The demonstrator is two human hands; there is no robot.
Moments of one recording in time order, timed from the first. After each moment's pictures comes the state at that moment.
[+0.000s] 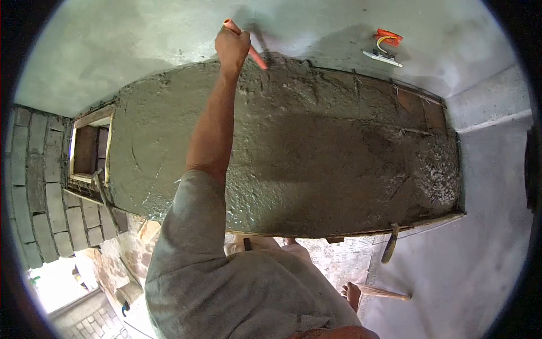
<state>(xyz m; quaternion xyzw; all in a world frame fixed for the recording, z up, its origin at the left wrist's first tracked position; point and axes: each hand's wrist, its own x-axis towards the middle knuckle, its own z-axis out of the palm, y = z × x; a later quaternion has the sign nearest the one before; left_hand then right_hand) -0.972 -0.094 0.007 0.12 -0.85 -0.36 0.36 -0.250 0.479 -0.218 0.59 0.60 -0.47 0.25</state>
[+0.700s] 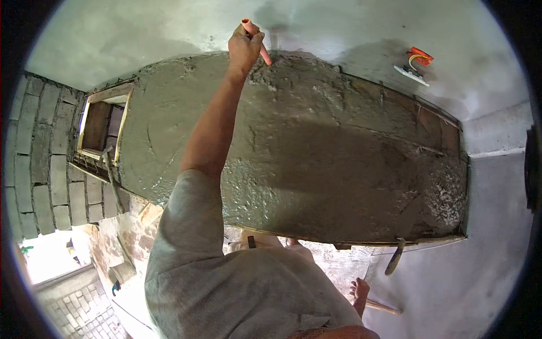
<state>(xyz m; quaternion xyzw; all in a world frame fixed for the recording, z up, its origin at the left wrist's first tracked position) -0.923 -0.139 0.008 -0.01 -0.81 -0.51 0.29 -0.309 0.511 -0.234 0.55 0.64 -0.47 0.26</state>
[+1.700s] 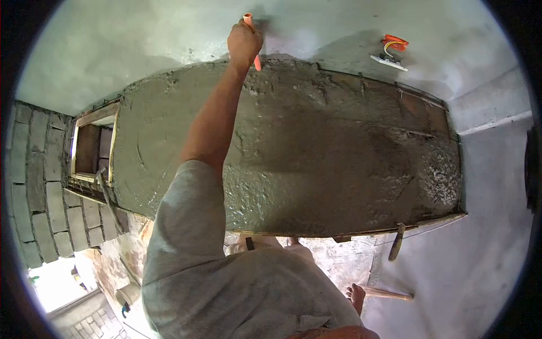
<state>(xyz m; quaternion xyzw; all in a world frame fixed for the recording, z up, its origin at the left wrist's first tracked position) -0.978 -0.096 0.015 0.06 -0.92 -0.26 0.29 -0.236 0.474 -0.214 0.59 0.63 -0.43 0.26</state>
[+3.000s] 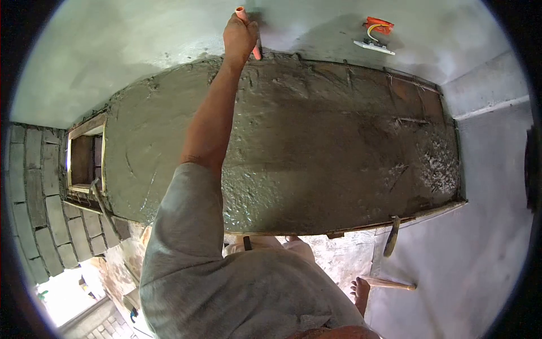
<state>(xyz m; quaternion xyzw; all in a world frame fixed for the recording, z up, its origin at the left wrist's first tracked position) -0.981 -0.040 0.013 -0.03 -0.87 -0.36 0.33 -0.248 0.497 -0.201 0.61 0.62 -0.45 0.23</state>
